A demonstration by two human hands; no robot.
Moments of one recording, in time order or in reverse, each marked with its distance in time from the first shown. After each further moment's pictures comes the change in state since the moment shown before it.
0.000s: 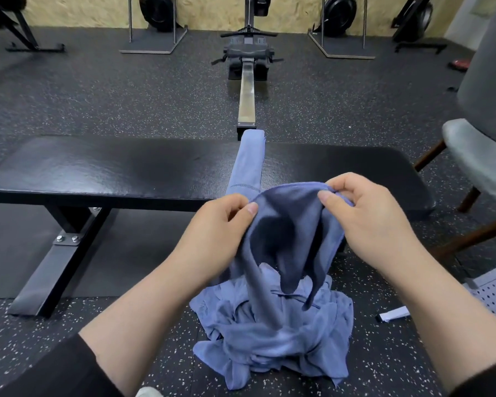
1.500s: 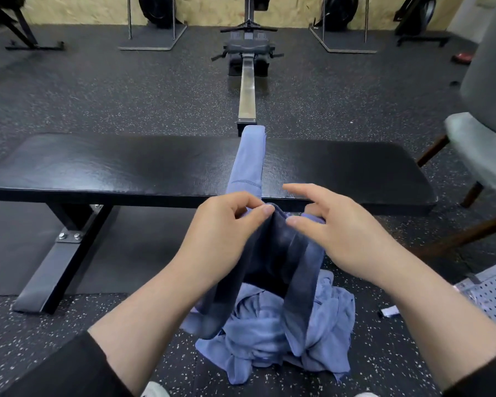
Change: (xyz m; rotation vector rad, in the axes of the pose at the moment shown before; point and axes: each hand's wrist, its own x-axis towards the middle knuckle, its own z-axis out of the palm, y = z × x) left_hand -0.006 0.004 0.006 -0.029 0.046 0.062; right_hand -0.011 -0.010 0.017 -0.102 -0.314 -0.073
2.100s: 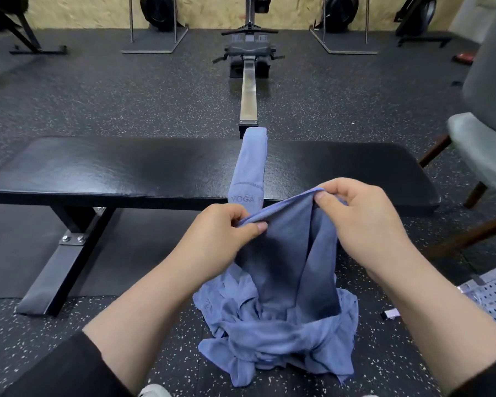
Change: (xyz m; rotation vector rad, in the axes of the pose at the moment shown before) left_hand 0.010 -0.019 -0.010 0.197 -0.123 -0.085; right_hand 0.004 0.004 -0.003 0.169 0.357 0.109
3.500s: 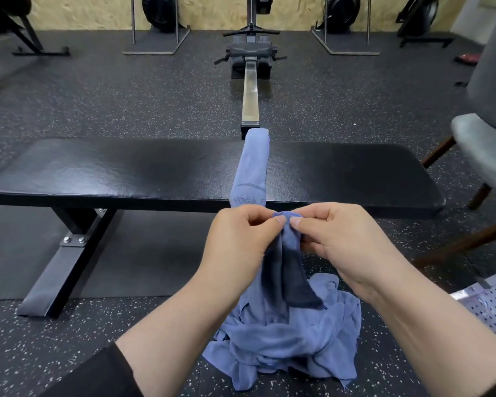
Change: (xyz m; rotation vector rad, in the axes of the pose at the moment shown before) left_hand -0.011 0.028 0.027 -0.422 0.149 -0.053; right_hand -0.015 -0.007 0.022 0.424 -0.267 0.346
